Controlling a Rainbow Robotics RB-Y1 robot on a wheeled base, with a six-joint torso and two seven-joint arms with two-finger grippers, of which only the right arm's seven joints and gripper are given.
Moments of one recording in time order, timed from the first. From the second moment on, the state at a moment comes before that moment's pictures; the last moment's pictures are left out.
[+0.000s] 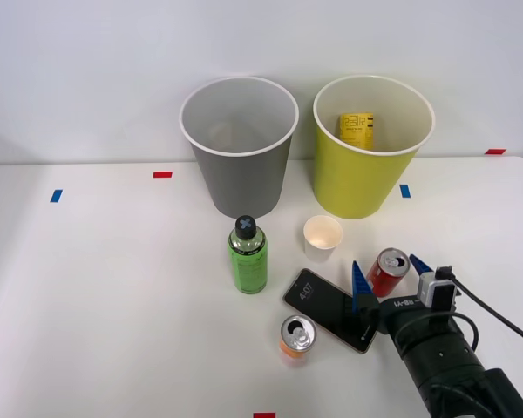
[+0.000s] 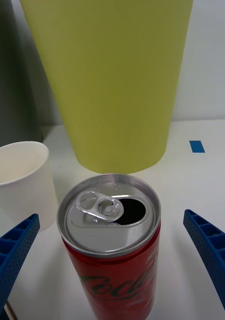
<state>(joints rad) 0.36 -0.30 0.28 -1.81 -0.57 -0.14 1.88</state>
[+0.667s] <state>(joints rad) 0.36 -0.29 0.26 -1.81 -0.57 -0.13 1.91</state>
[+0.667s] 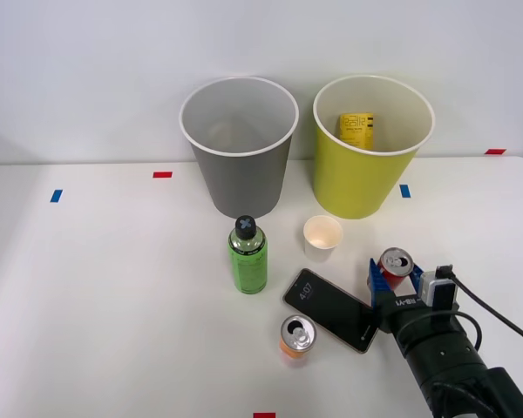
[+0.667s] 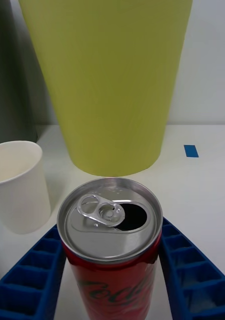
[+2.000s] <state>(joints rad) 0.30 -0.61 0.22 -2.33 -0.91 0.26 1.91</state>
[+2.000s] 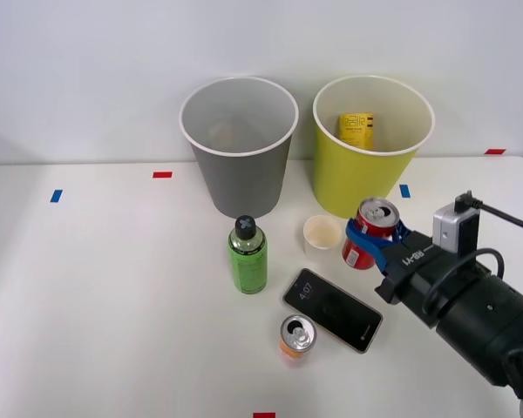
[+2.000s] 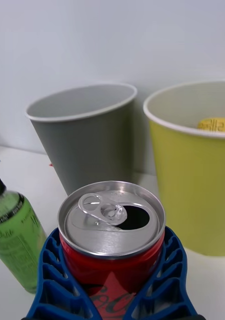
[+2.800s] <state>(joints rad) -0.26 -0.56 0.23 -2.17 -1.04 0.41 1.82</state>
